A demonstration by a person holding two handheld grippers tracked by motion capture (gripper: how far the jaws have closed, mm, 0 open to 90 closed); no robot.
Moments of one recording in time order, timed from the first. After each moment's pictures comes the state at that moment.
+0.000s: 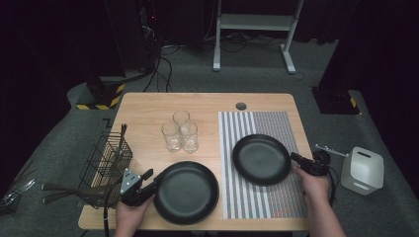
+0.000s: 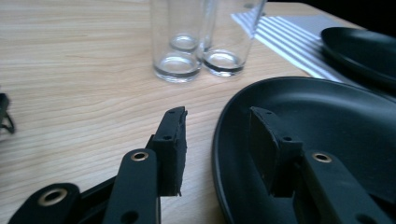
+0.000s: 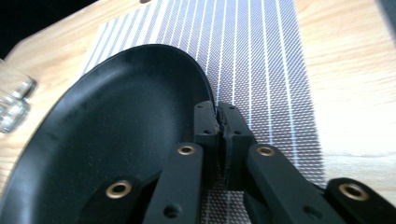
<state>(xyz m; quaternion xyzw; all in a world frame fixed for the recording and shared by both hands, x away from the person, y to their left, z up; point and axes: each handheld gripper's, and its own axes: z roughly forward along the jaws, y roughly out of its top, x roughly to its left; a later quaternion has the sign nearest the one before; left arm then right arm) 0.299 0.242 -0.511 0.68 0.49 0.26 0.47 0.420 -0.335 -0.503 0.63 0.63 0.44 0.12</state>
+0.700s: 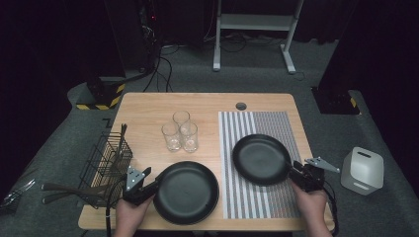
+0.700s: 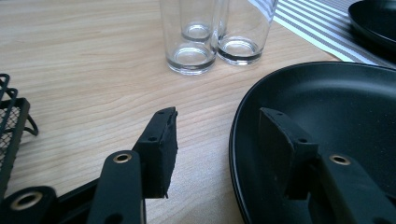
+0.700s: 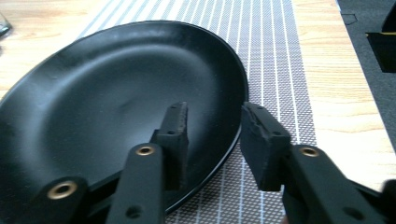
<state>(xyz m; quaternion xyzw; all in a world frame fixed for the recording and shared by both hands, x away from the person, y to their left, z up) 0.306 0.239 -0.509 0.70 0.49 0.28 0.43 0.367 -0.297 -0.492 0.57 0.68 0.39 0.24</state>
